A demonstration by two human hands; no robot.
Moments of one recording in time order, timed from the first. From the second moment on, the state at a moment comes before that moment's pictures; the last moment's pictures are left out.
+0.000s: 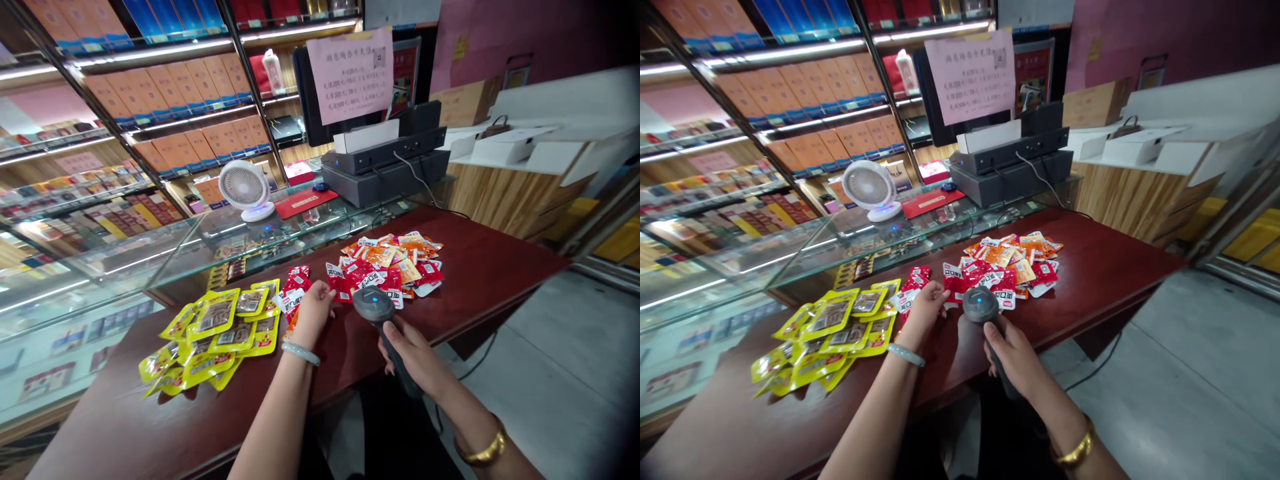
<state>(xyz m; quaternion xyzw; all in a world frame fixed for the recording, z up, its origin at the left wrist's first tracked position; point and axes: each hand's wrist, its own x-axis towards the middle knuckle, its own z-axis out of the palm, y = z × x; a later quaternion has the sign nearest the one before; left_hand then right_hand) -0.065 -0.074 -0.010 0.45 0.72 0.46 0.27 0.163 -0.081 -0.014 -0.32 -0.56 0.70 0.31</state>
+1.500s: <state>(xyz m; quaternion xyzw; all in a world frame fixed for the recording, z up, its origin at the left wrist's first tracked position) -0.031 -0.071 0.008 0.58 0.80 0.12 0.04 0.150 -0.074 -0.003 -0.31 -0.55 0.70 0.34</state>
